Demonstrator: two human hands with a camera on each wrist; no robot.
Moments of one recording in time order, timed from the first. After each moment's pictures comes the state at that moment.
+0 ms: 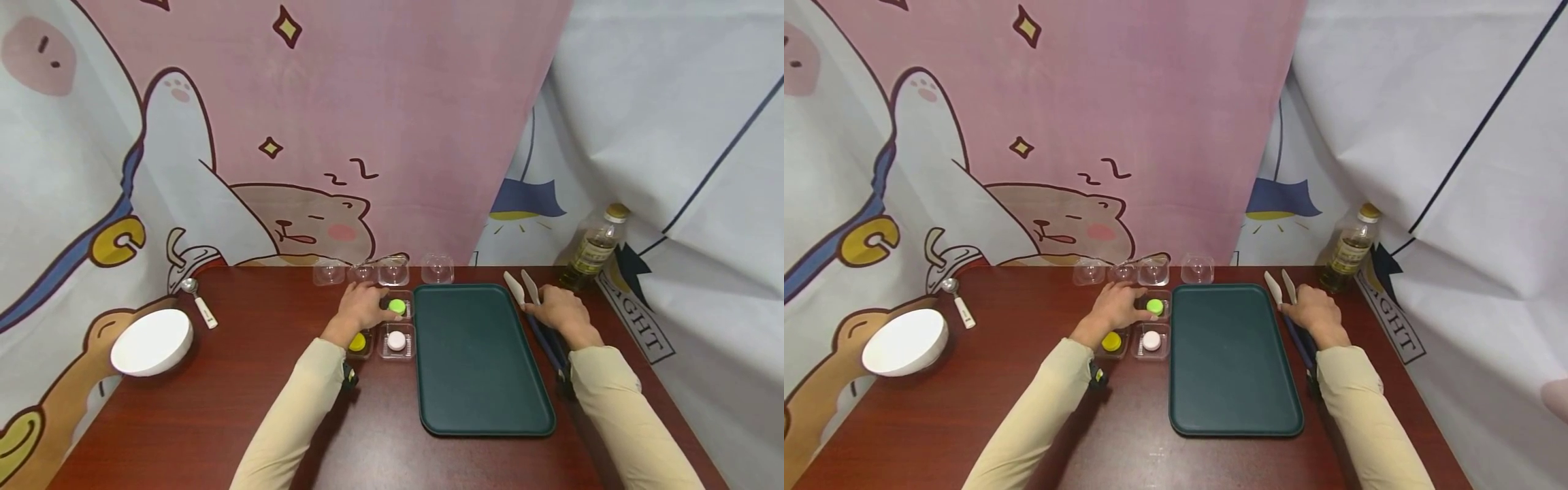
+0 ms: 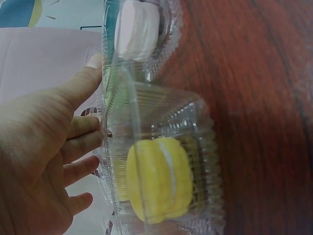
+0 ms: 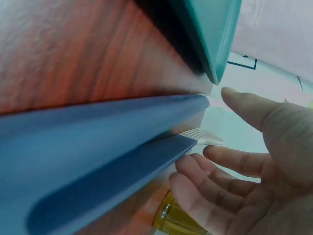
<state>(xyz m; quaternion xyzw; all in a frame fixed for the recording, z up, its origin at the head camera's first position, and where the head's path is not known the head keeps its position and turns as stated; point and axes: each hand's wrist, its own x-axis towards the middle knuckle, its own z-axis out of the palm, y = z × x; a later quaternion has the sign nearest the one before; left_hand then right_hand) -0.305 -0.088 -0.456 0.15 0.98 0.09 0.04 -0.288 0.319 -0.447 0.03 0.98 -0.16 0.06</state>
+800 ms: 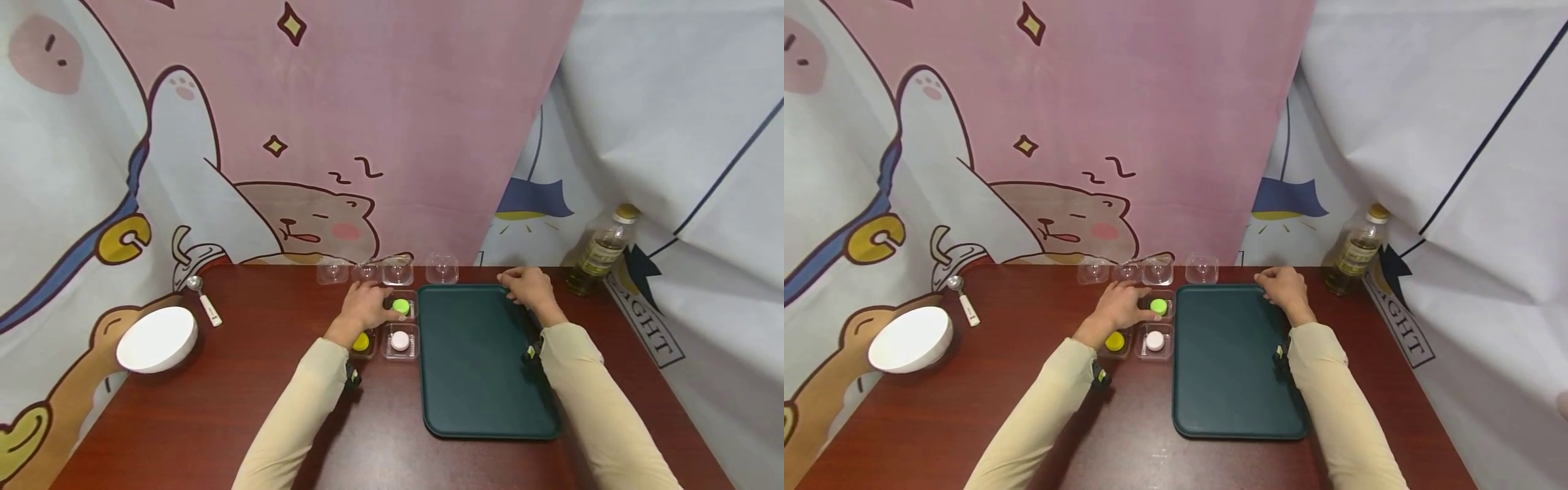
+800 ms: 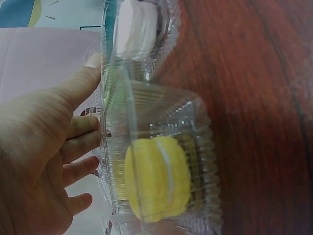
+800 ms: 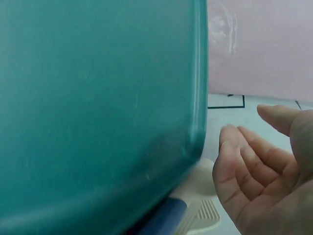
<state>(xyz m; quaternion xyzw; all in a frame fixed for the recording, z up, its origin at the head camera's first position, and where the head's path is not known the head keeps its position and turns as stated) -0.305 -0.088 -0.457 0.15 0.98 0.09 0.04 -0.326 0.268 -0.447 0.04 0.93 -0.37 0.03</state>
